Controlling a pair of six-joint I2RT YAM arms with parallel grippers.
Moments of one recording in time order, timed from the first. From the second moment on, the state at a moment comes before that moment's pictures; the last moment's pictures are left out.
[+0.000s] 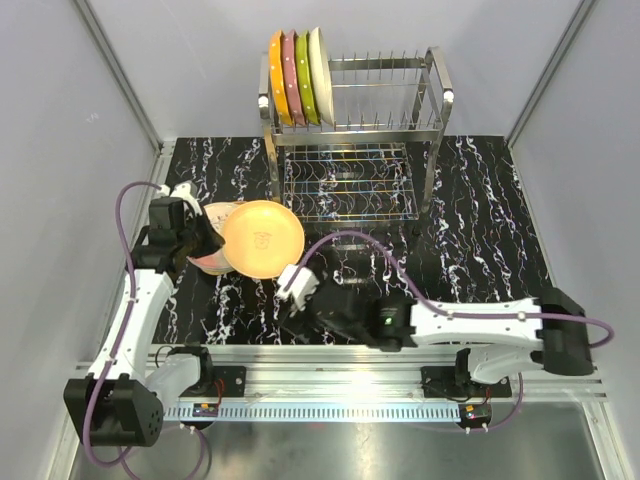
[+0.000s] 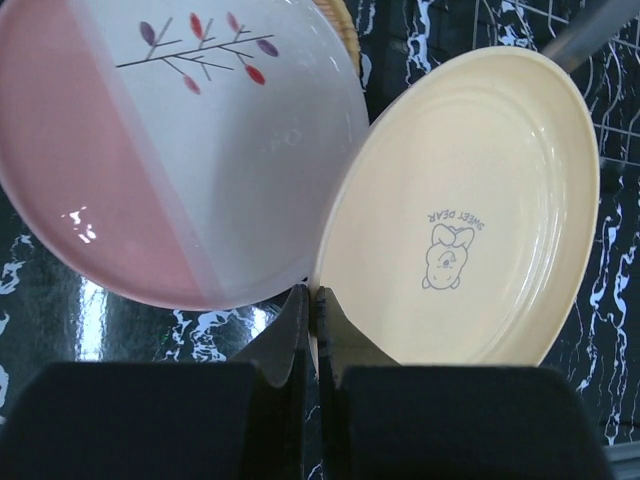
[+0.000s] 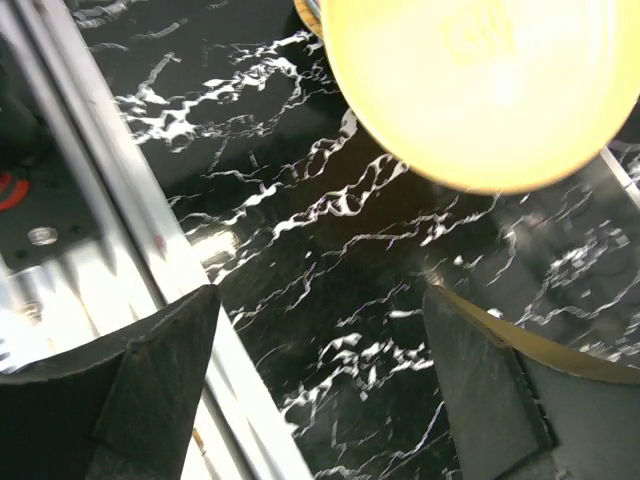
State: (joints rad) left arm 0.00 1.01 0.87 -0.58 0.19 -0.35; right arm 1.36 1.31 0.93 -0.08 0.34 0.05
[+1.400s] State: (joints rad) left arm -0.12 1.08 0.87 -0.59 0.29 -0.34; right arm 1.36 1.91 1.16 0.14 0.81 -0.53
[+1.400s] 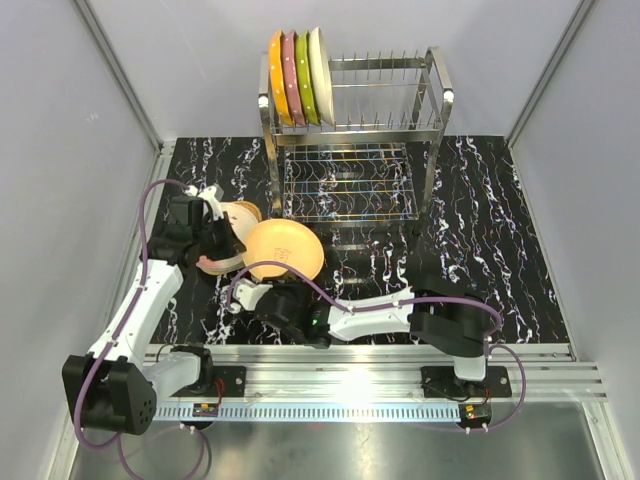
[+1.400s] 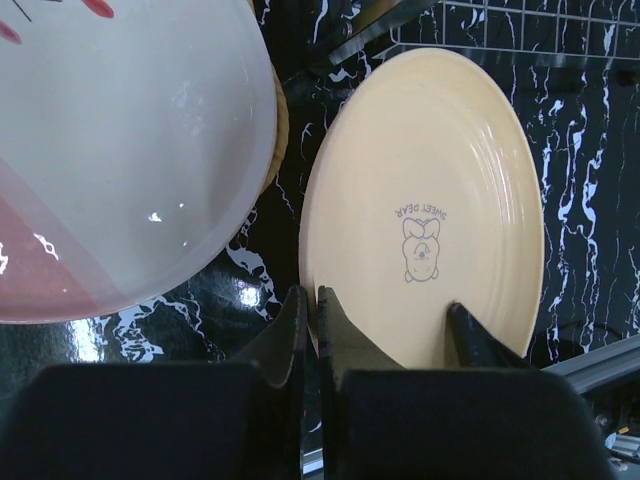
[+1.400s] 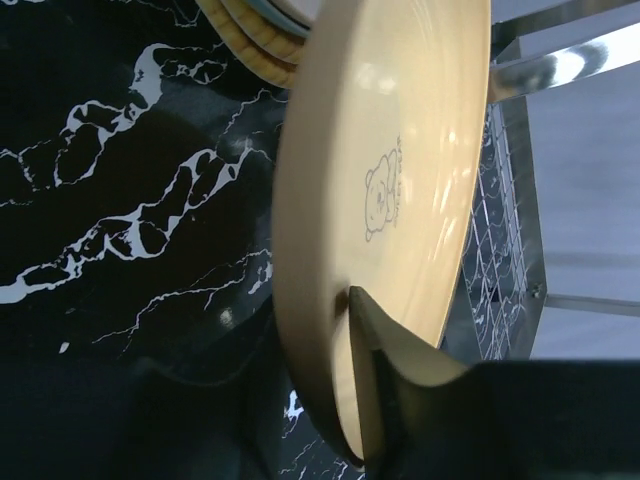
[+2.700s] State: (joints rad) left arm -0.13 0.88 0.87 -0.63 -0.05 -0.37; right arm 1.31 1.16 1.03 -0.23 0.45 0.00
